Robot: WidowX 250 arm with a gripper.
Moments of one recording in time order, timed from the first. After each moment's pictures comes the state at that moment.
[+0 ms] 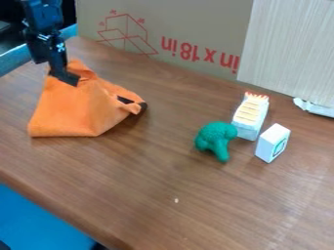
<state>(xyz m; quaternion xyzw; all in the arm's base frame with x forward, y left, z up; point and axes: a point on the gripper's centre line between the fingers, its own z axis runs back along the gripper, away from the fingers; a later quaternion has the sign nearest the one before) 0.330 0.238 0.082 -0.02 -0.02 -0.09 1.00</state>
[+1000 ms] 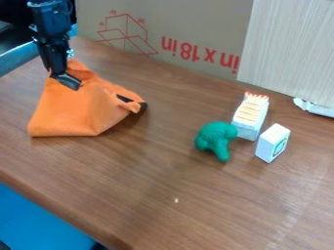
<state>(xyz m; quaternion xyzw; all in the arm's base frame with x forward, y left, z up) 0.338 0.236 0.070 -0.02 0.00 -0.07 1.00</state>
